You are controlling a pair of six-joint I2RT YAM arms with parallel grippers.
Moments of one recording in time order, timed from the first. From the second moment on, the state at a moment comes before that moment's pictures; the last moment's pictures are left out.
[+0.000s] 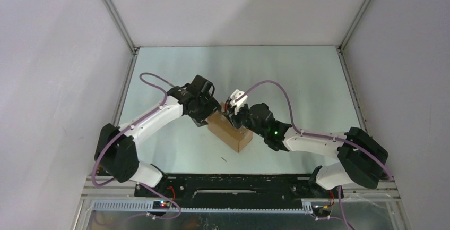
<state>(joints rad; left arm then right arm) -0.60 1.45 1.12 -0.78 -0.05 -1.26 0.96 1.41 0.70 0.51 0.06 0.01</state>
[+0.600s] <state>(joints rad) -0.59 1.46 1.17 -0.94 -0.07 -1.26 1.09 1.42 0.65 0.63 0.19 -0.07</state>
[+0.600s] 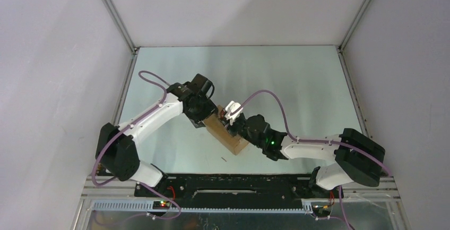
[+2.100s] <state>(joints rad) -0.61 1.51 1.24 -1.07 -0.07 -1.33 1.10 1.37 0.73 0.39 0.19 0.07</state>
